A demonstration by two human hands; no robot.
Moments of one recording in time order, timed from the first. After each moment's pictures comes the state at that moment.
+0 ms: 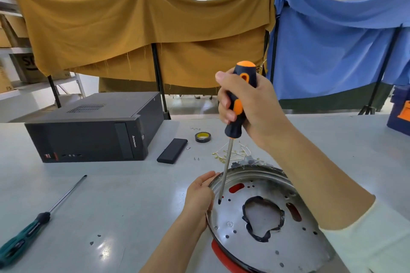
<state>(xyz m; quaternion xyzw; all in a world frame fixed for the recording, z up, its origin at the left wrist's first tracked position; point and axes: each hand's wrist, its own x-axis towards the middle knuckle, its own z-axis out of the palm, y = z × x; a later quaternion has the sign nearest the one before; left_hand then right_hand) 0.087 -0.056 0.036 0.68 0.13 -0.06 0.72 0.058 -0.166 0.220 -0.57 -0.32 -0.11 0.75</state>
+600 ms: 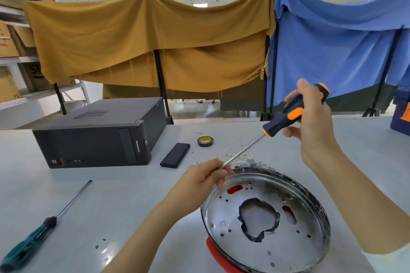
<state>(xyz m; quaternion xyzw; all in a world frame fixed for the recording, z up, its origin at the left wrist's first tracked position) 0.067 -0.023 0.098 0.85 -0.28 0.06 0.45 0.064 -0.245 0.191 -0.61 -0.02 -0.29 0.74</state>
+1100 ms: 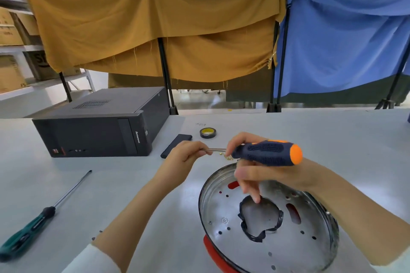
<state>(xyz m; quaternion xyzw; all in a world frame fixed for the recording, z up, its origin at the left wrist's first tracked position) 0.133 0.004 0.077 0.88 -0.25 0.17 0.36 0.071 -0.232 0.134 -0.70 -0.40 0.14 0.58</state>
